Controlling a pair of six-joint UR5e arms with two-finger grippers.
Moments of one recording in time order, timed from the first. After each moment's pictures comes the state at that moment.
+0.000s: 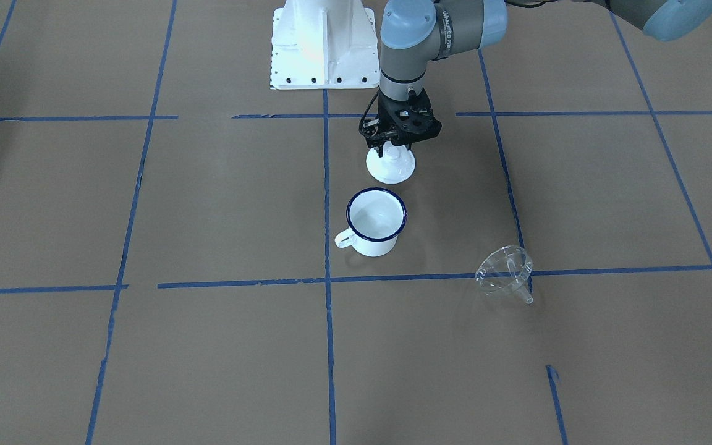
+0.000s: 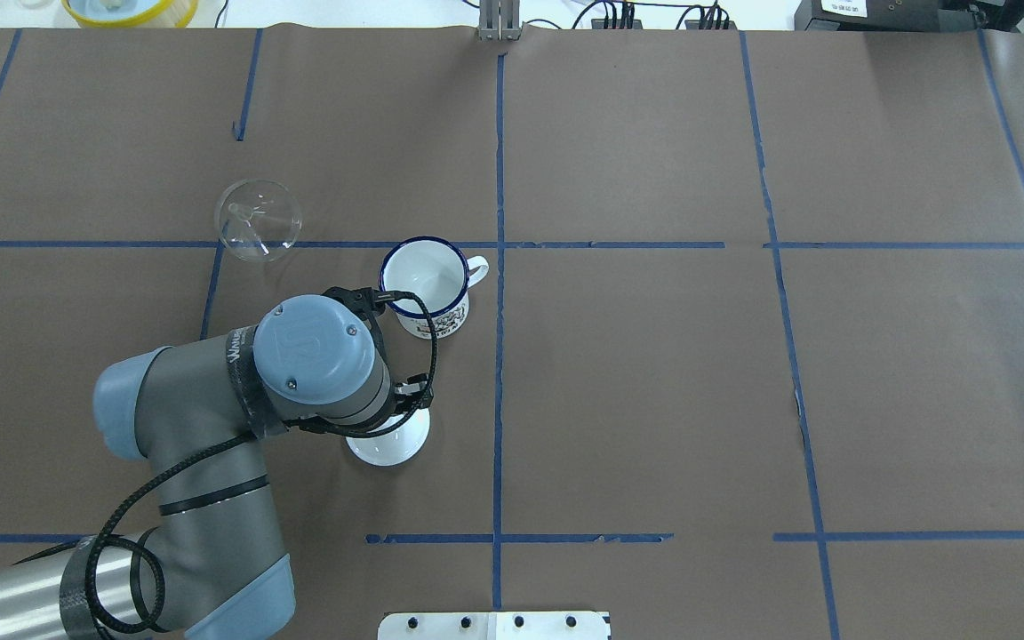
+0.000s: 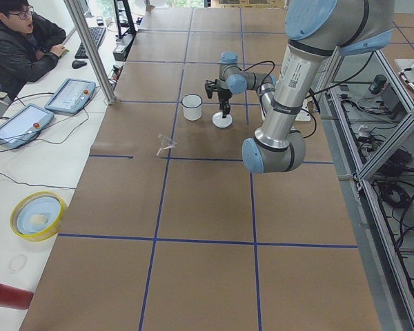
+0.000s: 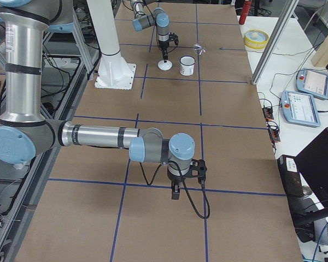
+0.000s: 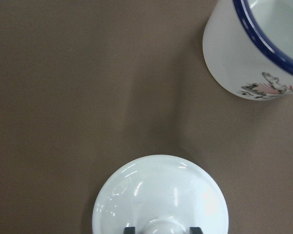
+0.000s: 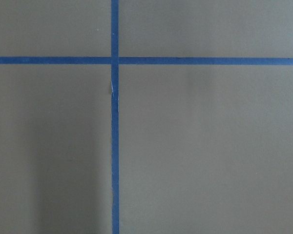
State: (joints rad) left arm -0.40 -2.12 -1.86 -1.48 -1.78 -1.52; right arm 1.57 -1.68 1.65 -1.57 2.29 0.01
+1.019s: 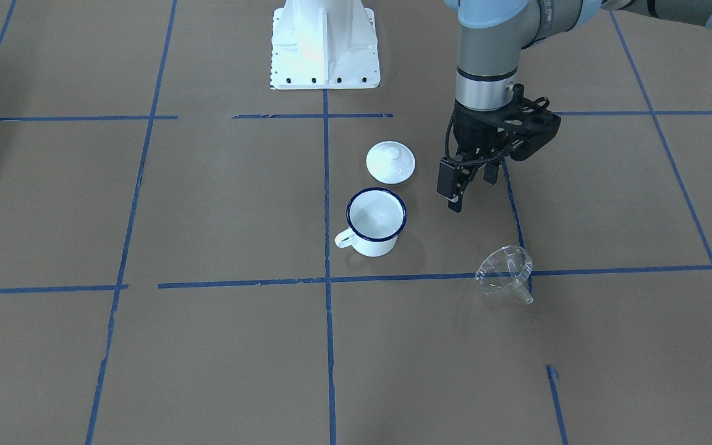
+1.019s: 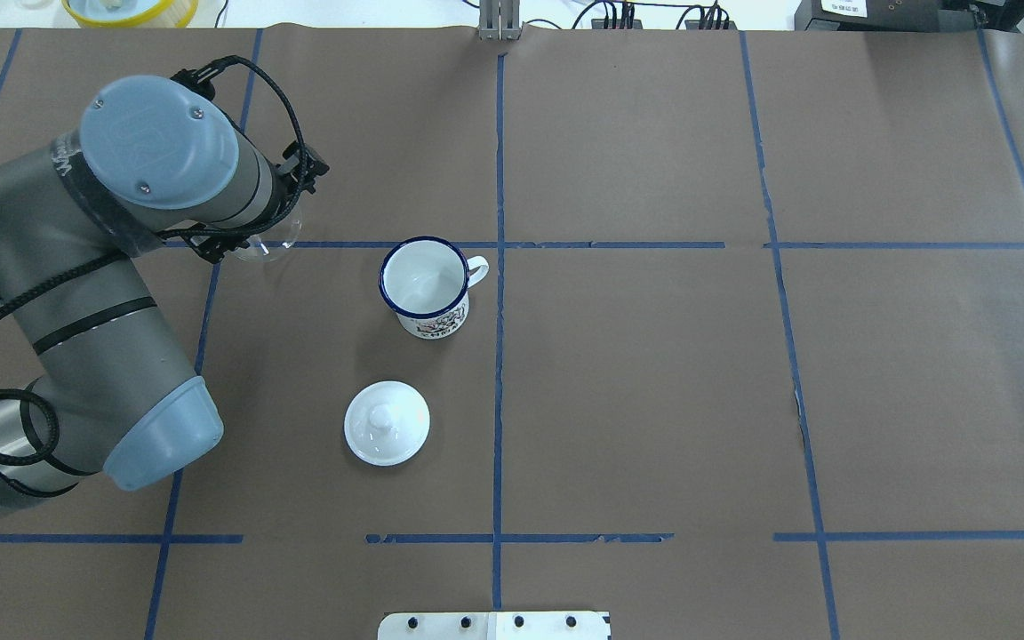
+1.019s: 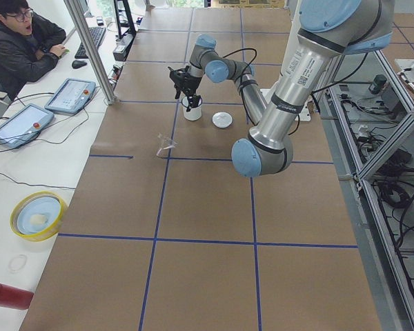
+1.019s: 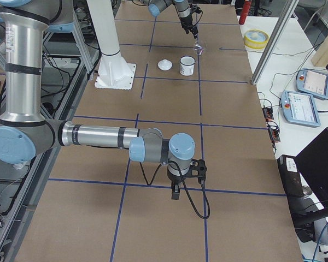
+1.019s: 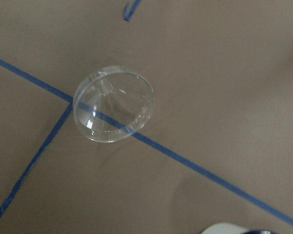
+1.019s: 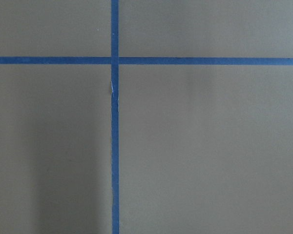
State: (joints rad) left arm -0.69 -2.13 -1.92 -1.40 -1.59 -1.92; right arm 1.57 -1.68 1.65 -1.57 2.29 0.01
